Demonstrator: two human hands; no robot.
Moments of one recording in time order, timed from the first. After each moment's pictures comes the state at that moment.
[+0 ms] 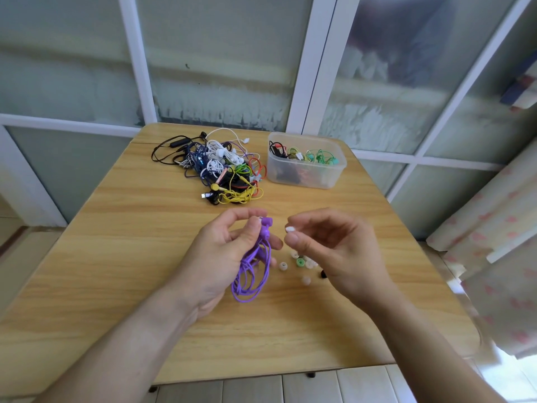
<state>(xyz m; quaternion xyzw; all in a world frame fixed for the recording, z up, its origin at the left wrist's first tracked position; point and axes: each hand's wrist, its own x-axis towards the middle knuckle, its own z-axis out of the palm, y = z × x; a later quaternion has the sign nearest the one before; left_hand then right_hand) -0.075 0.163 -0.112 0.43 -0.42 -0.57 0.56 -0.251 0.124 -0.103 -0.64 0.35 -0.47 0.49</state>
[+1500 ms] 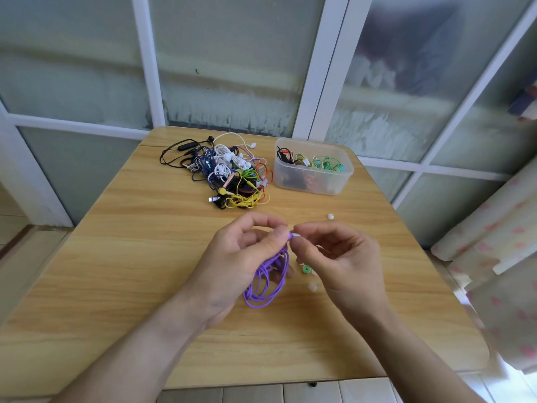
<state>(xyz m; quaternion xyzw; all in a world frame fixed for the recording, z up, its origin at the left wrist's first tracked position) -0.080 0.168 -0.106 0.40 -0.43 -0.57 0.57 -0.236 0.138 -0.103 -0.60 0.37 -0.52 0.47</state>
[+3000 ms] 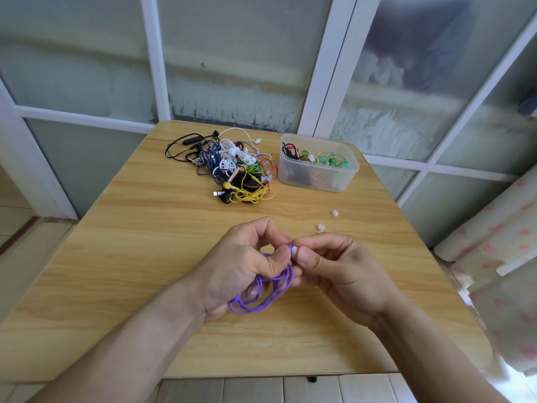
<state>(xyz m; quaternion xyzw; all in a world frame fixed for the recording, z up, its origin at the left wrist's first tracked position) -0.075 0.174 -0.100 0.39 -0.43 -0.64 0.50 -0.244 0.136 -0.104 -0.50 0.31 -0.36 0.72</state>
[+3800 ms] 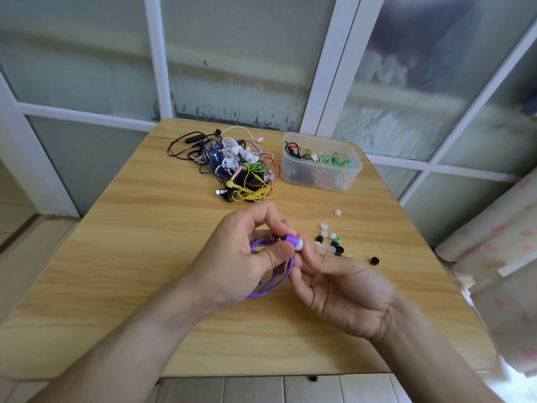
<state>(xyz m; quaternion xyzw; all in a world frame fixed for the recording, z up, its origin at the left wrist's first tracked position) -0.068 0.167 -0.106 0.36 -0.60 -0.45 0.55 -0.238 0.139 -0.102 -0.21 0.28 -0.29 0.89</state>
